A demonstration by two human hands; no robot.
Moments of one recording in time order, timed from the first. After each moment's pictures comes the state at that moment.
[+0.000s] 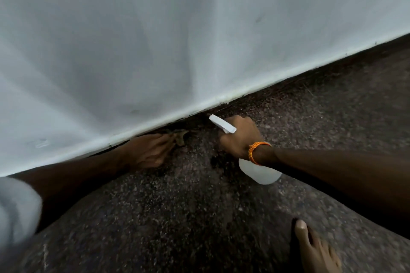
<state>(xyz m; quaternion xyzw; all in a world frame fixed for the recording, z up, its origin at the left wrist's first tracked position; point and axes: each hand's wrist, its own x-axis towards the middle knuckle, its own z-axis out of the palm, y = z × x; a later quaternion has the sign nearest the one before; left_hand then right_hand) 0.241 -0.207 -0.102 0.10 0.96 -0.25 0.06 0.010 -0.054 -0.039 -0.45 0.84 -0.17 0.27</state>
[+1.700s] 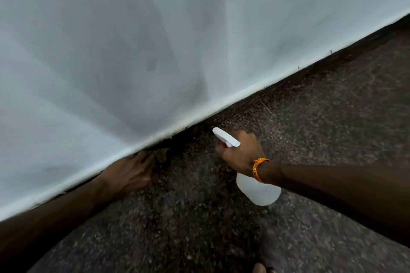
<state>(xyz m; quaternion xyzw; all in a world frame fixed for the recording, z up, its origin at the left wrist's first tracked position) 0.126 -0.182 -0.078 -0.07 0.94 -0.20 0.26 -0.145 -0.007 -0.046 -0.37 0.84 -0.26 0.29</state>
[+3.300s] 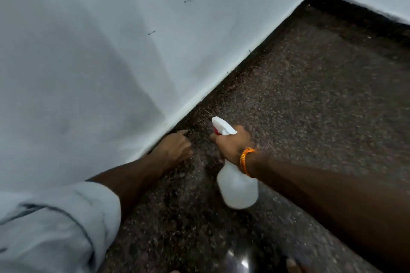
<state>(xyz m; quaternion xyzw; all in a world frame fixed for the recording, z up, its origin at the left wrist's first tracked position) -0.130 -0.154 -0.071 0.15 0.95 -0.08 0.25 -0.204 0.023 -0.010 -0.01 0.86 -0.42 0.30</state>
